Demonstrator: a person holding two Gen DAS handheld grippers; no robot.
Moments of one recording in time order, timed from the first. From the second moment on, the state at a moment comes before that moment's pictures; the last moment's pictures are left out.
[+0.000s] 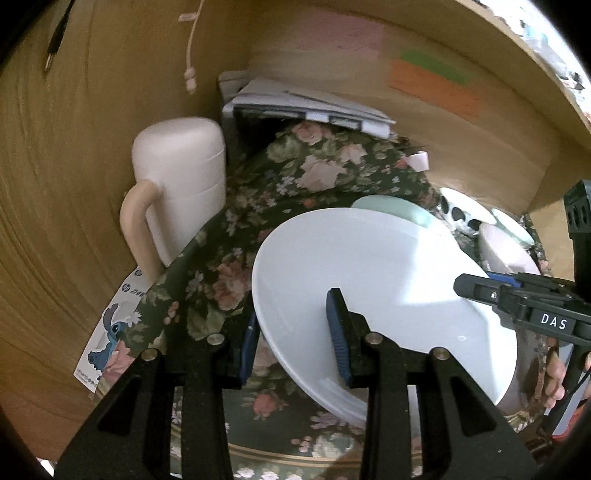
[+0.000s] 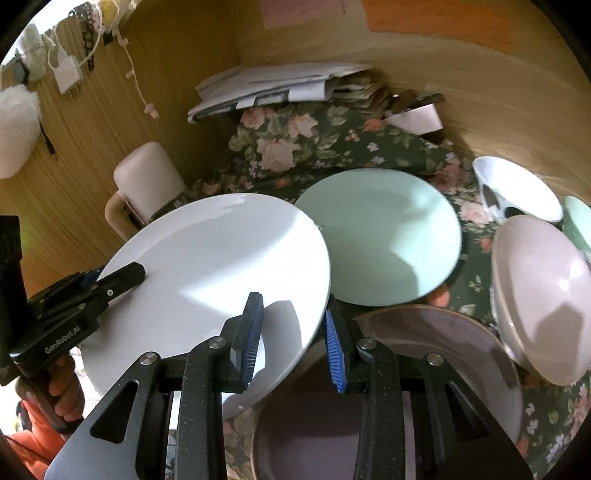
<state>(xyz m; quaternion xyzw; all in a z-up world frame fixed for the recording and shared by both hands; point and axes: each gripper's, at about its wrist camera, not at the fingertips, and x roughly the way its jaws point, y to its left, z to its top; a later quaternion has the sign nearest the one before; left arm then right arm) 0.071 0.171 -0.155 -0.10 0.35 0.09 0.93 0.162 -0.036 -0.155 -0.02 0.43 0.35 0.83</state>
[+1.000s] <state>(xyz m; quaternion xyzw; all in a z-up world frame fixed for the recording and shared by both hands) 0.066 0.066 -0.134 -0.07 0.33 0.00 0.94 0.126 -0.155 -0.136 0.03 0.40 0.28 0.87</state>
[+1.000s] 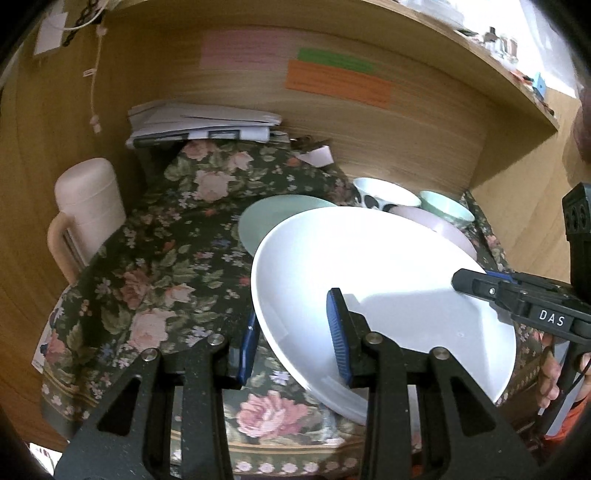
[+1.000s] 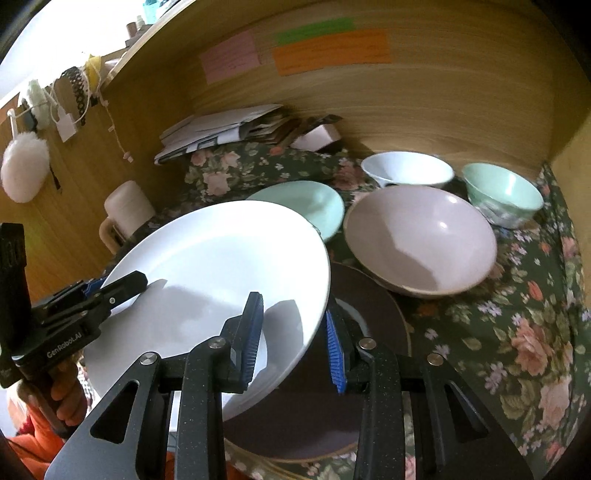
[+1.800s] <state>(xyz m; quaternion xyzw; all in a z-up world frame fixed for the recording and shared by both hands) 0.074 0.025 -0.175 -0.07 0.39 -0.02 0.92 0.125 -0.192 -0.181 0.06 0.45 0.26 0.85</state>
